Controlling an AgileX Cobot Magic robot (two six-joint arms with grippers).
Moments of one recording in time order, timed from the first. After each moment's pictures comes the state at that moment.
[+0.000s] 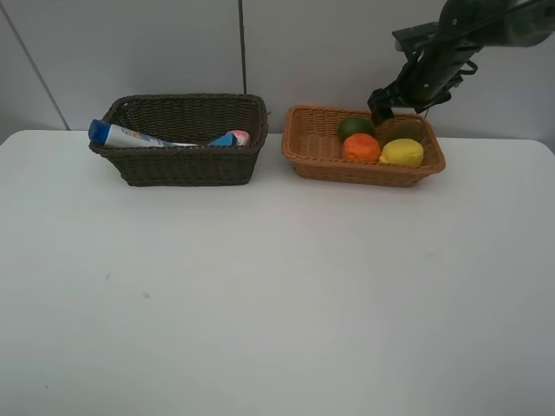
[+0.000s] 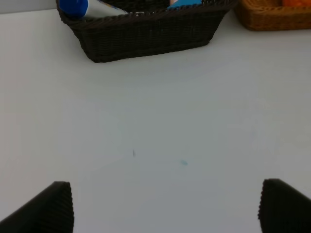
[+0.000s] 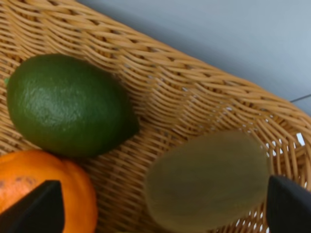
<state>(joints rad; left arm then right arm) -0.15 -0.01 -0.51 -0.13 1.07 0.07 0.17 2.25 -1.84 -0.12 0.71 -0.17</state>
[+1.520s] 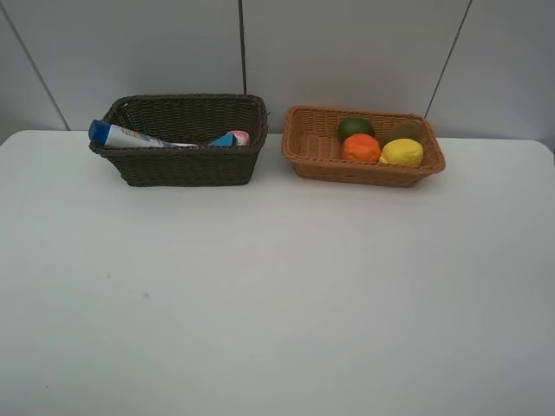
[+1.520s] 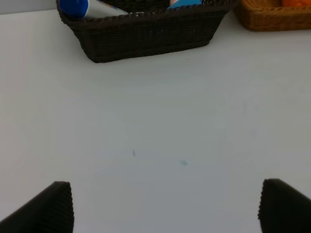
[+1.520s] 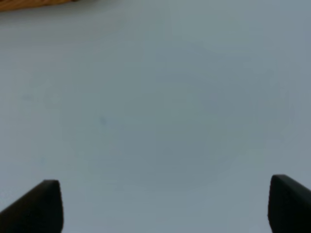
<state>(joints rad) -0.15 -0.01 -0.51 -0.13 1.07 0.07 -0.08 0.96 -0.87 -0.04 1.05 0.13</state>
